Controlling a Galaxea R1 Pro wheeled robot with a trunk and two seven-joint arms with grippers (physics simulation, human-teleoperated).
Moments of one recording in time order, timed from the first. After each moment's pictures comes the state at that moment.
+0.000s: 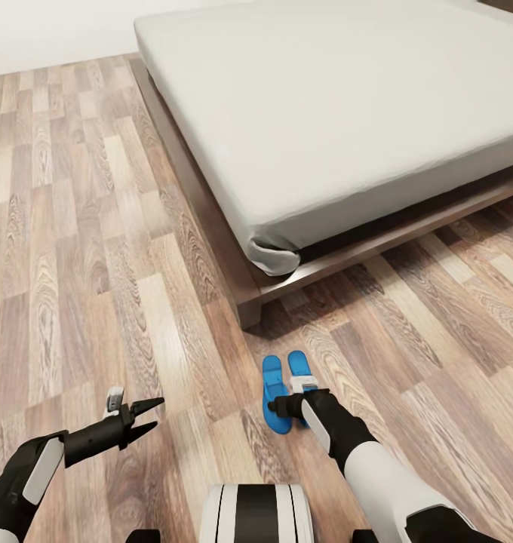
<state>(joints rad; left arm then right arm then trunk) -0.45 0.24 0.32 -0.85 0.49 1.00 -0.92 -0.76 0.16 0.17 -0.51 -0.15 0.53 0.02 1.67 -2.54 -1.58</state>
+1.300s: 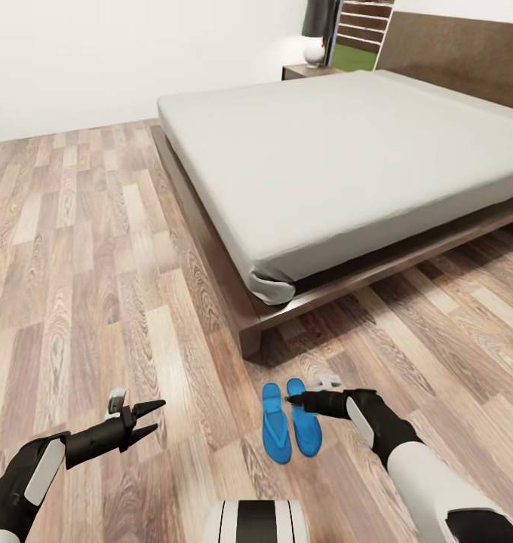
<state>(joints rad) -0.45 0.24 0.32 -0.84 0.48 1.00 -0.90 -0.76 -0.01 0.06 -0.52 -0.16 0.51 0.45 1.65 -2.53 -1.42</state>
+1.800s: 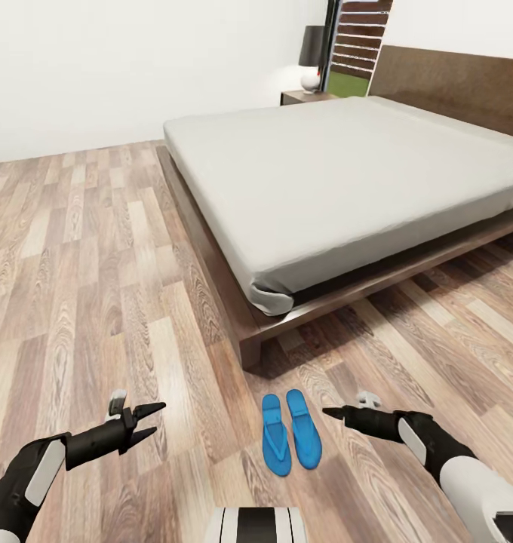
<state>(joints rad) -0.45 0.24 0.32 -0.84 0.48 0.99 -0.87 -0.74 -0.21 0.03 -0.34 -0.29 0.43 0.71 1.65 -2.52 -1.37</state>
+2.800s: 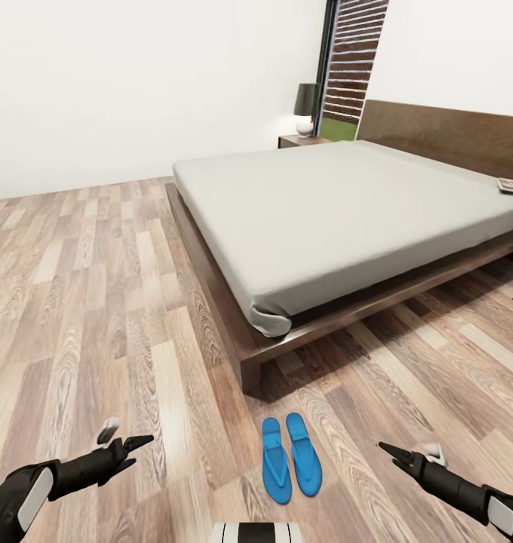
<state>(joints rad) -0.45 0.29 0.32 -0.63 0.31 0.77 -0.86 -0.67 -0.42 0.03 0.05 -0.57 0.22 1.17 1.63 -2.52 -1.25</state>
